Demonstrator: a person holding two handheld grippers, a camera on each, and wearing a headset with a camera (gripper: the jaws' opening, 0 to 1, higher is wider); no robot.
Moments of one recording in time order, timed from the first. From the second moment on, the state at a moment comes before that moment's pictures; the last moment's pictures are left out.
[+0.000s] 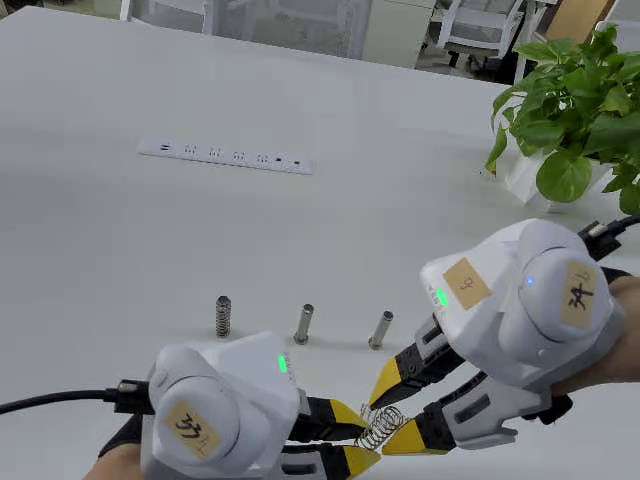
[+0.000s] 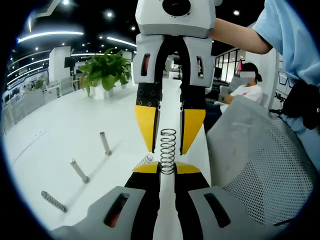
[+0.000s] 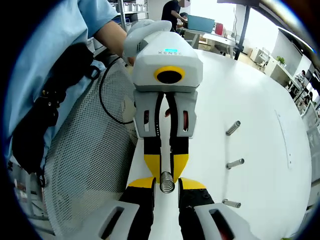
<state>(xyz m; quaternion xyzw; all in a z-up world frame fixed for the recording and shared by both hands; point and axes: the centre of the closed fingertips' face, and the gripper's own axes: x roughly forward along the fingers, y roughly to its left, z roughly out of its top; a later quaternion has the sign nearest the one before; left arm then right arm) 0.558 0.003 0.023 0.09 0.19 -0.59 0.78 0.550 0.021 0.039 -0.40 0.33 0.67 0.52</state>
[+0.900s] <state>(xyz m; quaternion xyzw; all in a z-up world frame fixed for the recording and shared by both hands) 0.557 -0.002 0.024 0.08 0.19 -0.59 0.78 0.545 0.017 0.032 -0.42 0.35 0.68 0.49</state>
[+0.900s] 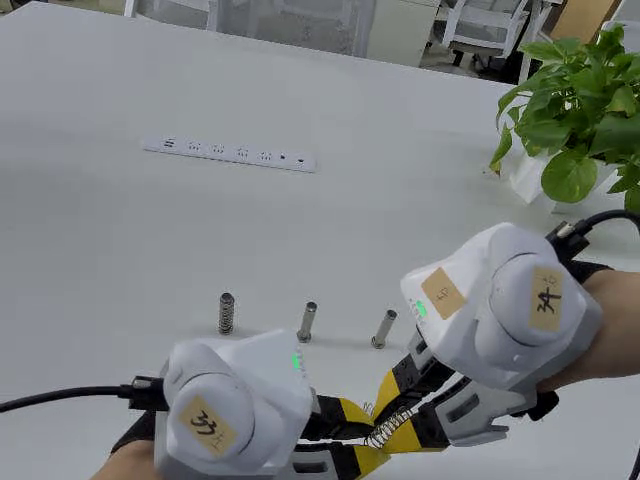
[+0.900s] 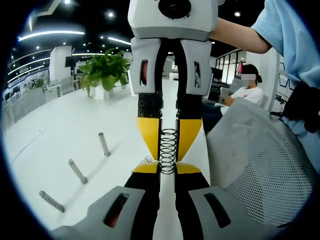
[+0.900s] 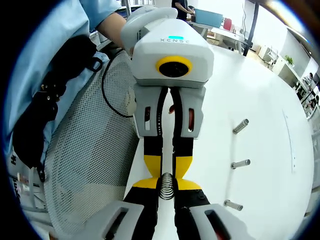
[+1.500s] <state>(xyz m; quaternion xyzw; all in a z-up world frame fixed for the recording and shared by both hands) 0.561 0.008 0.020 0.08 0.20 -0.57 0.79 0.549 0.020 0.034 -0.43 0.34 0.68 0.49</state>
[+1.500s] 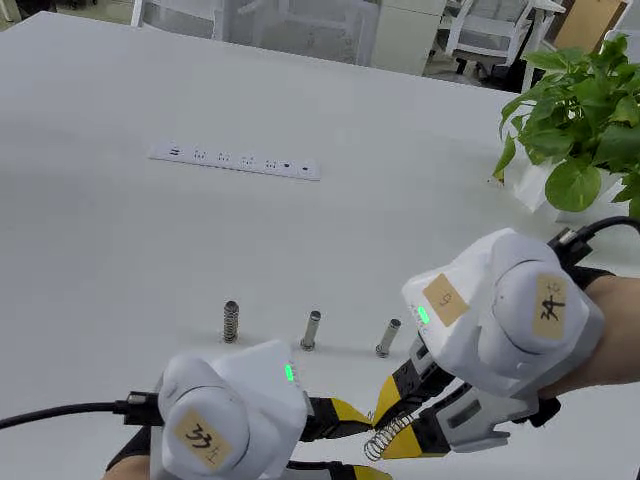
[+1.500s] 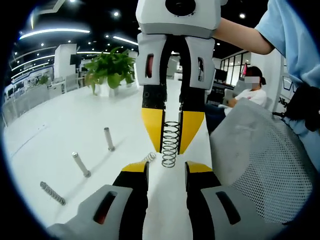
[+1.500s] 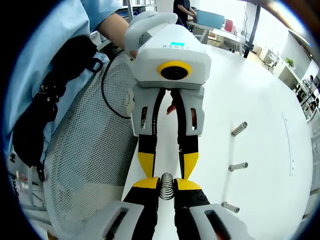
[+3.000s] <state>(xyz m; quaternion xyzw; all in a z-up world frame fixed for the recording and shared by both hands) 0.599 0.152 0.000 0.04 0.26 -0.34 0.90 0.602 0.025 0.041 -0.49 0.33 0.67 0.46</state>
